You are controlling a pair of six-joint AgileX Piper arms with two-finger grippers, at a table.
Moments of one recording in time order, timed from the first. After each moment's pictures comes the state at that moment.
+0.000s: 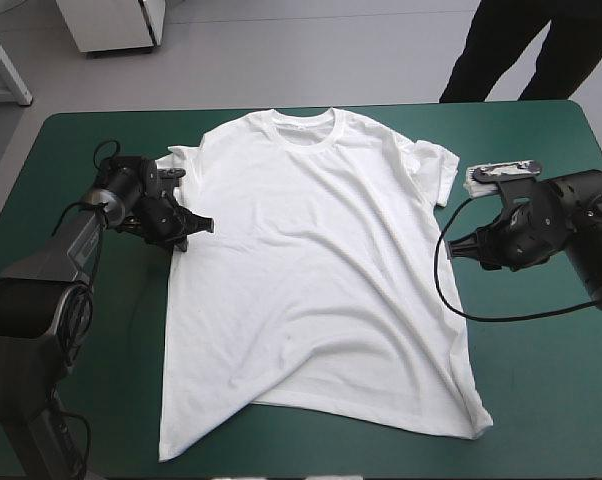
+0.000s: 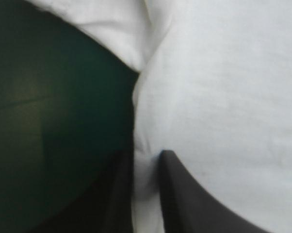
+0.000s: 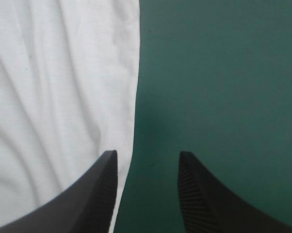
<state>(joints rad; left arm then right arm) -0.10 1.97 -1.55 -0.06 1.03 -0.01 0.21 1.32 -1.32 -0.07 1.21 0.07</state>
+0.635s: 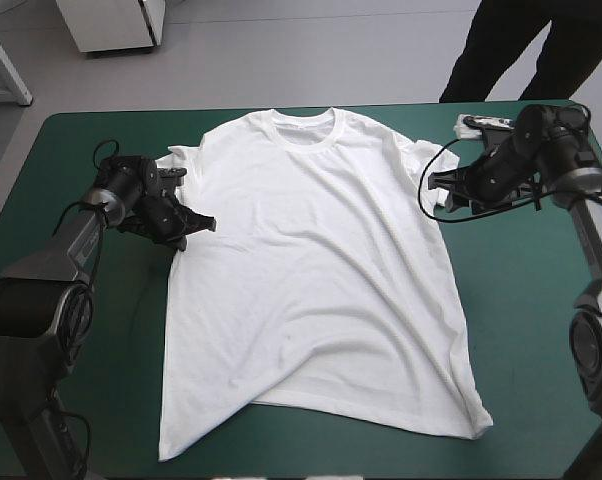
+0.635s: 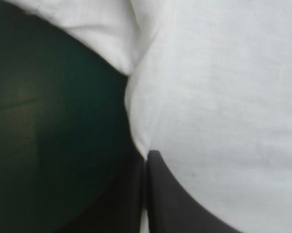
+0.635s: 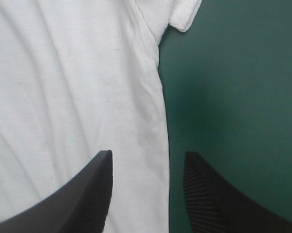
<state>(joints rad) -0.10 1.98 -1.55 -0.08 1.03 -0.01 0.06 1.80 -1.70 0.19 1.21 0.00</state>
